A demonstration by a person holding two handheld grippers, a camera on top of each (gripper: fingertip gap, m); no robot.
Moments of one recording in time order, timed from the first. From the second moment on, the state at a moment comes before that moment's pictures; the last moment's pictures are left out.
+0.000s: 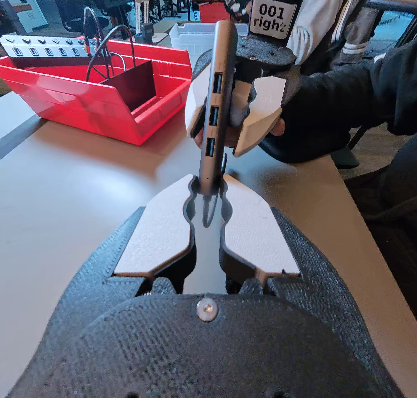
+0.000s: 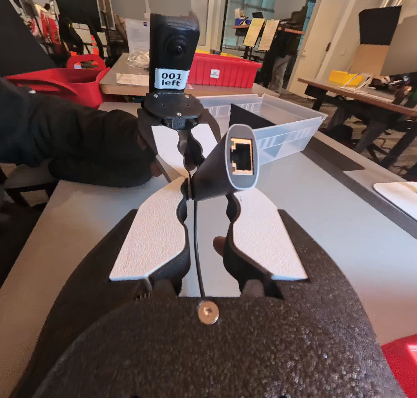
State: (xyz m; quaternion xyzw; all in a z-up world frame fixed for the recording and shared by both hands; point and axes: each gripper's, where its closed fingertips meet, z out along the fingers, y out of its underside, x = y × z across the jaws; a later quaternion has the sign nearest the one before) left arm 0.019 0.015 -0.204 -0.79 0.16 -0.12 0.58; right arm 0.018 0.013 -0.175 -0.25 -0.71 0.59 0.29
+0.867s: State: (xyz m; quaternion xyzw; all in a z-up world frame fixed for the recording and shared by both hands) left arm 0.009 0.009 -0.231 -0.82 0.23 0.01 0.53; right arm 0.017 0.013 -0.218 -0.09 -0.80 0.35 0.48
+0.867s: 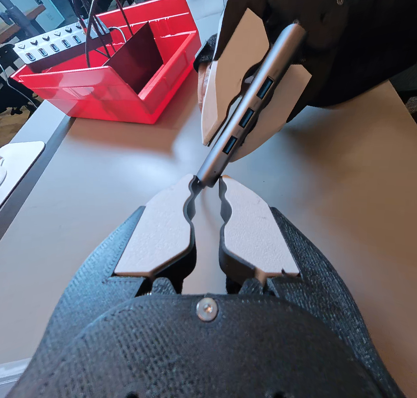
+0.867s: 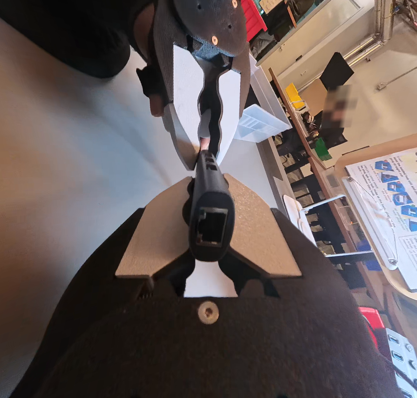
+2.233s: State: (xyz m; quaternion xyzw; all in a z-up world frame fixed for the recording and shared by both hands) left arm -0.235 -0.195 -0.243 -0.99 0.04 0.08 0.09; right arm 0.016 0.021 -0.235 -0.15 -0.82 0.36 0.43
